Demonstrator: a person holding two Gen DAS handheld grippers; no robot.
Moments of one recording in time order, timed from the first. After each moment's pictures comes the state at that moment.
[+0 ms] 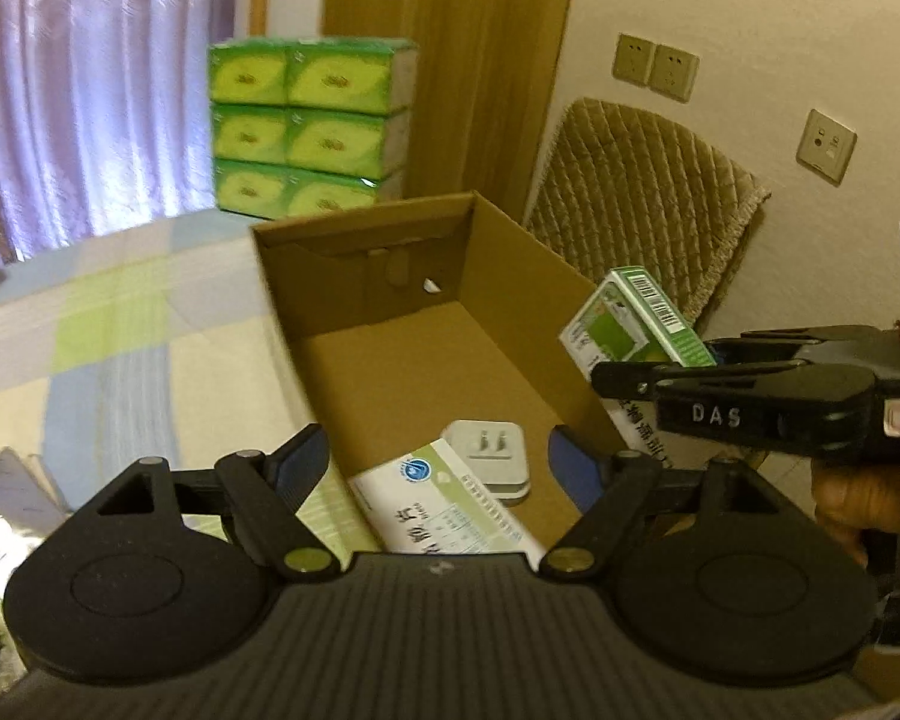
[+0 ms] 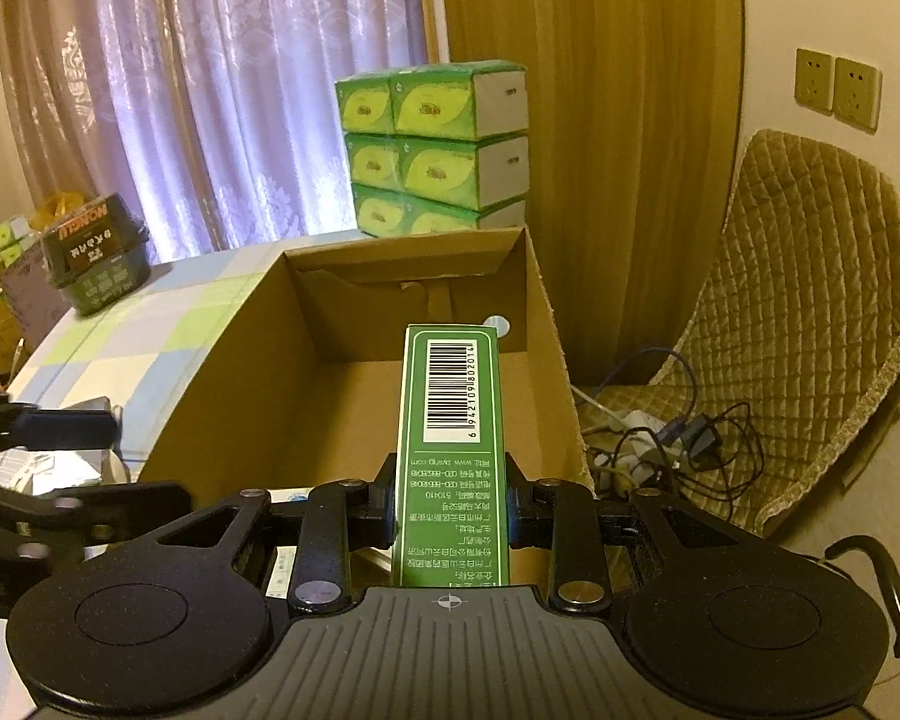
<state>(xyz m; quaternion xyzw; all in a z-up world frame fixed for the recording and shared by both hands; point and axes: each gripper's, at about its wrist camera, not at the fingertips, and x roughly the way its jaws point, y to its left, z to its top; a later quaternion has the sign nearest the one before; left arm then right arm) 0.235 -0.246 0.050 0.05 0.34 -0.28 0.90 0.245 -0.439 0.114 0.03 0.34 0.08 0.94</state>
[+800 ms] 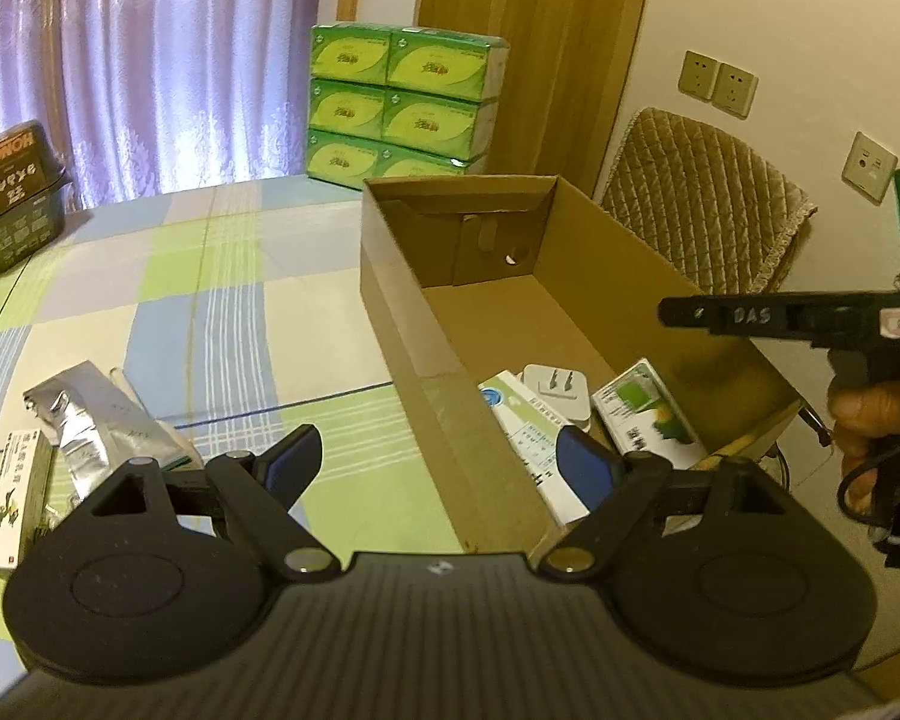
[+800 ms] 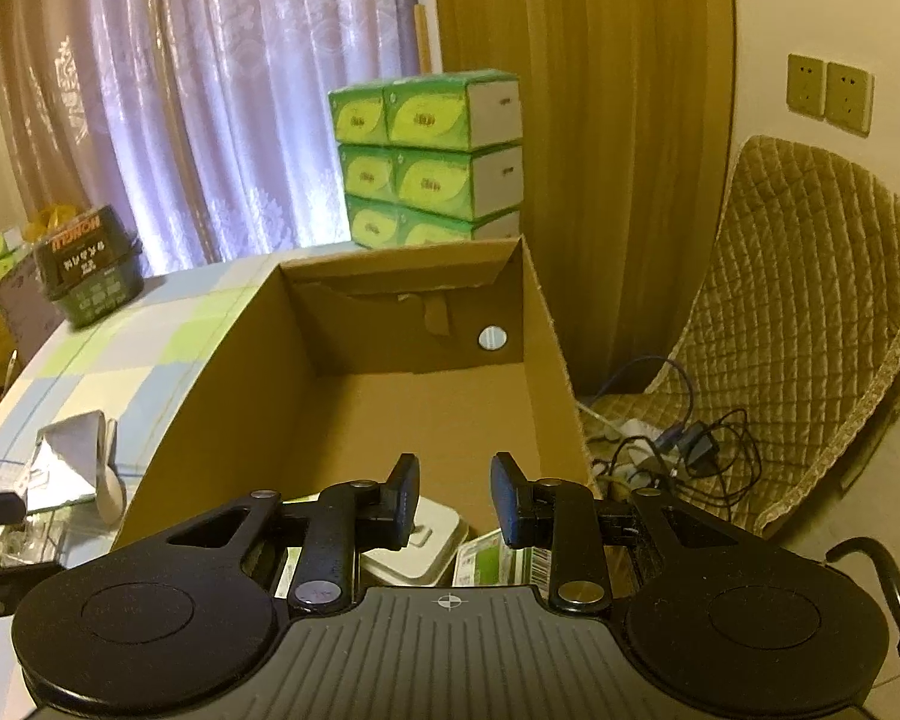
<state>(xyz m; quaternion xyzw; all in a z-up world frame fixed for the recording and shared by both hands) 0.203 -0.193 0.040 0.02 0.35 -0.22 0.91 0.247 -0.436 0.113 0.03 0.33 0.07 0.94</state>
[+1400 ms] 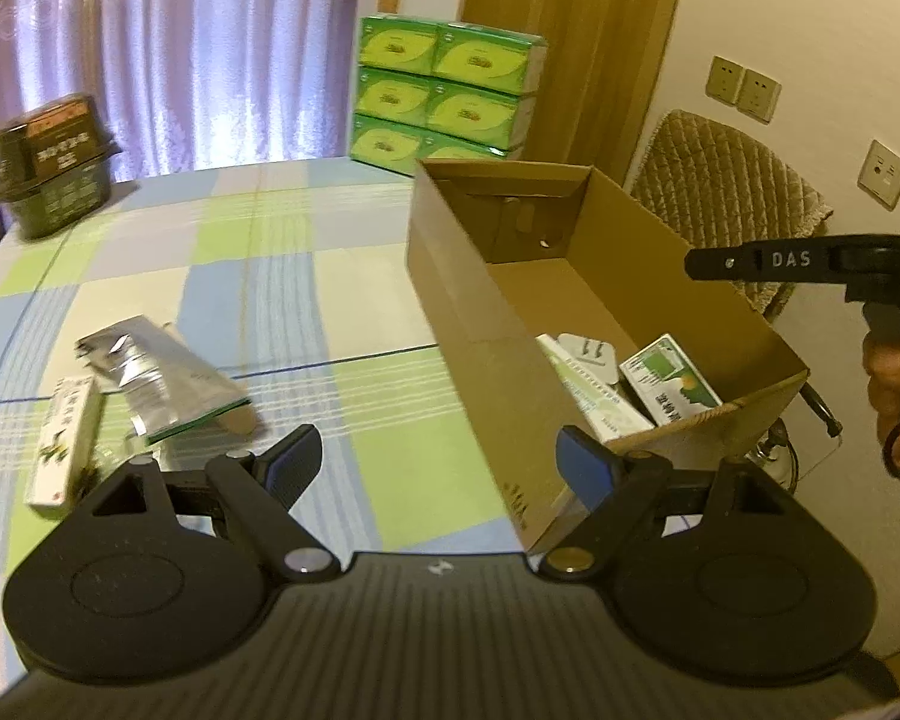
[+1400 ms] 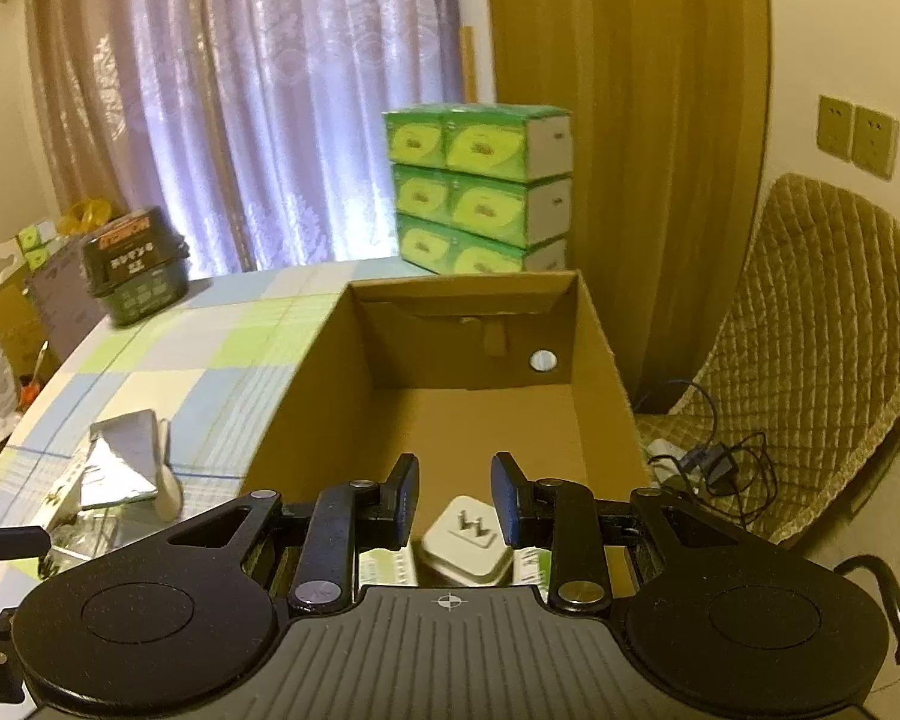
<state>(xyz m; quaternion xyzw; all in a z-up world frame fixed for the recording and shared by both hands) 0.170 -0.150 0.043 0.01 0.36 -0.19 0.91 0.222 -0.395 0.143 0.01 0.32 0.10 0.94</state>
